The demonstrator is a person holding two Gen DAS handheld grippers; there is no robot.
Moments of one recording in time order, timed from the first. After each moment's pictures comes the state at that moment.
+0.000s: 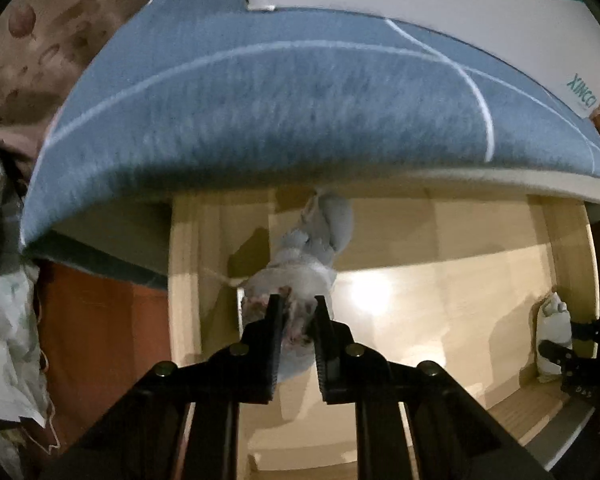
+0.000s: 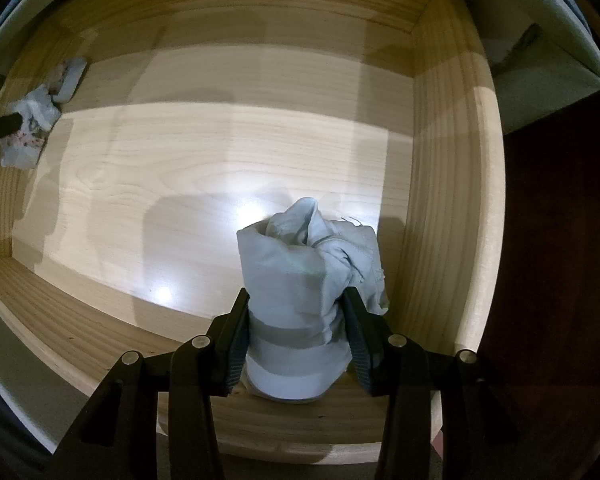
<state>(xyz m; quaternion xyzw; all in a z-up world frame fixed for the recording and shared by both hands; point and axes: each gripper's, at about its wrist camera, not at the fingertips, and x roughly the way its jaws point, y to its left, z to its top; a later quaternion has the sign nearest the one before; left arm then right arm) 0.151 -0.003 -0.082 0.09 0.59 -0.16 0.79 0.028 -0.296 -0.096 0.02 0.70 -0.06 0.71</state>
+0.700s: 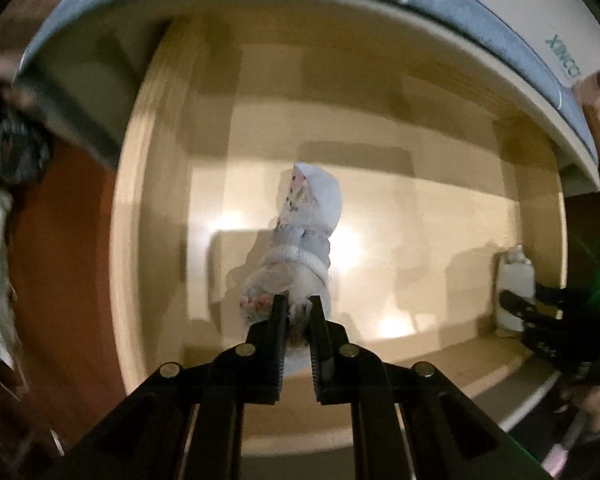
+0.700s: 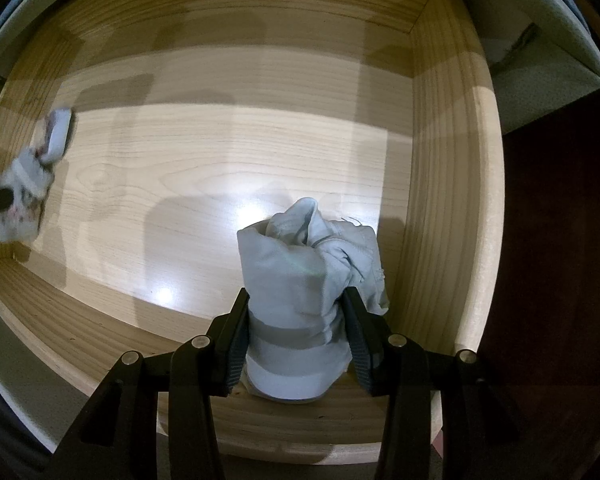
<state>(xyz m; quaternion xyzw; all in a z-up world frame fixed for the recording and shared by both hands) 0.101 -0.005 -0.089 0.02 0.69 -0.15 0.71 0.027 -0.295 -0.107 0.02 0.70 -0.06 0.71</state>
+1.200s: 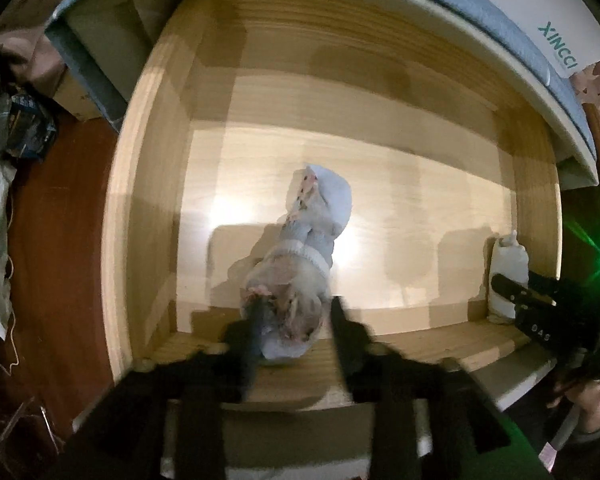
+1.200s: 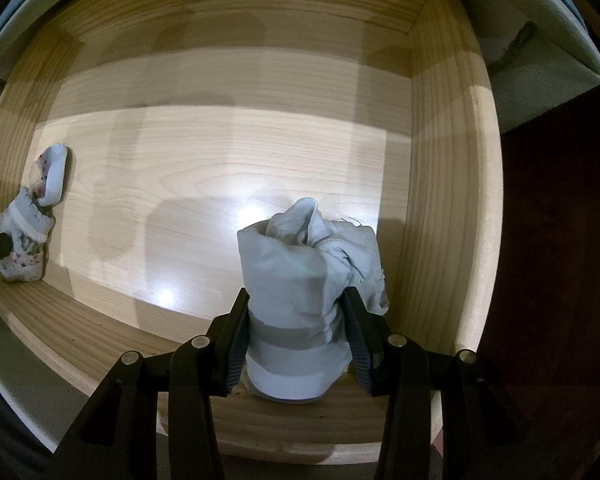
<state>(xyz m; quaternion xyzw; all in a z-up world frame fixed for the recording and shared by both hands) 0.074 -0.001 -0.087 0.02 0.69 -0.14 0.71 0.027 -0.298 -0.102 0.02 0.69 -0.06 0.72</state>
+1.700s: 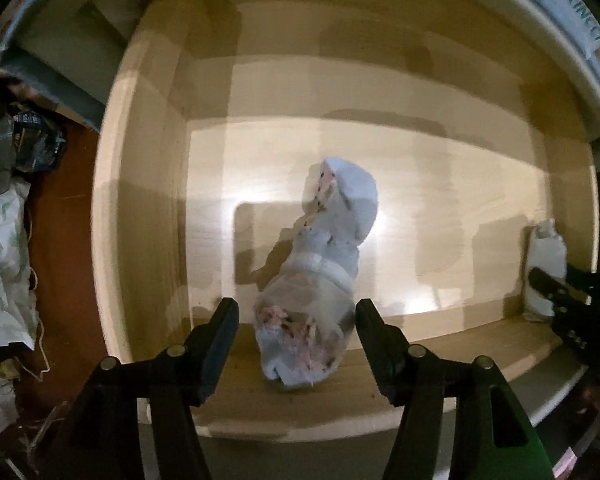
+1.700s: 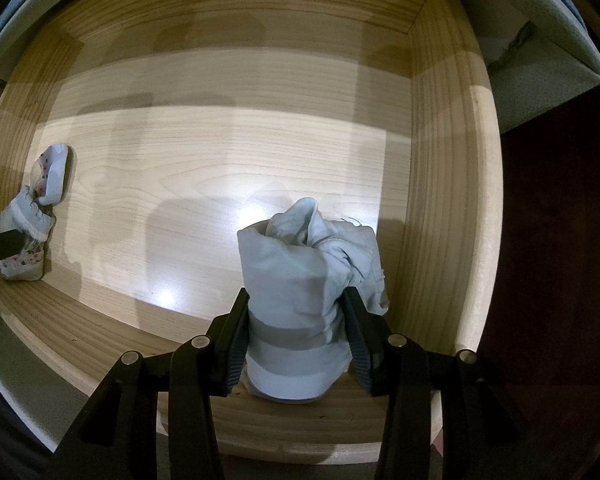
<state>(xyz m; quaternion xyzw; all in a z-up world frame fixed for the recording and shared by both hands) 0.090 -0.014 -0.114 0.09 0.72 -0.11 0.68 0.029 -0.298 -0.104 0.03 0.69 -0.06 0.72</state>
